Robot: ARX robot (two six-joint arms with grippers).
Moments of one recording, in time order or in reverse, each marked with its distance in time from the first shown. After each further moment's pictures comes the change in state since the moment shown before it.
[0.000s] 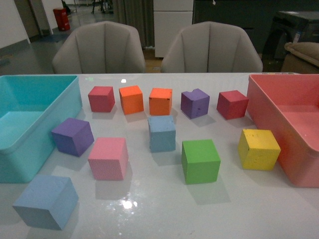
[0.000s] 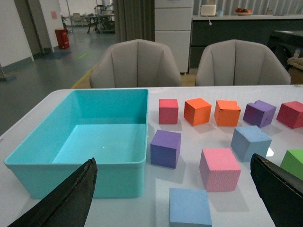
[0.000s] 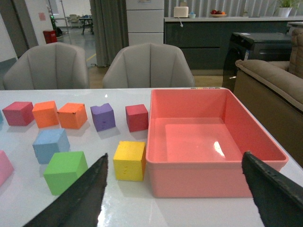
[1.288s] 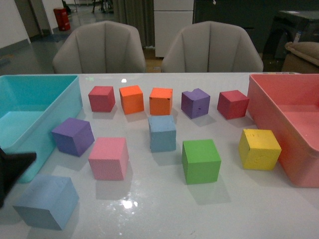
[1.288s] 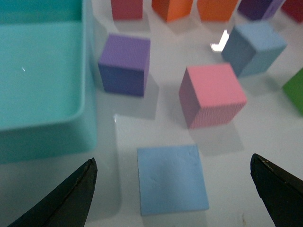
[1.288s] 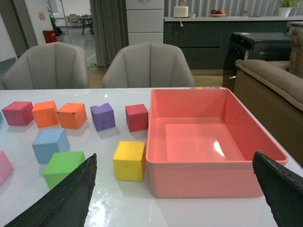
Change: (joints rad) left arm -0.004 1.316 0.314 0.498 0.176 0.027; right arm 0.000 0.000 0.000 0.000 0.000 0.000
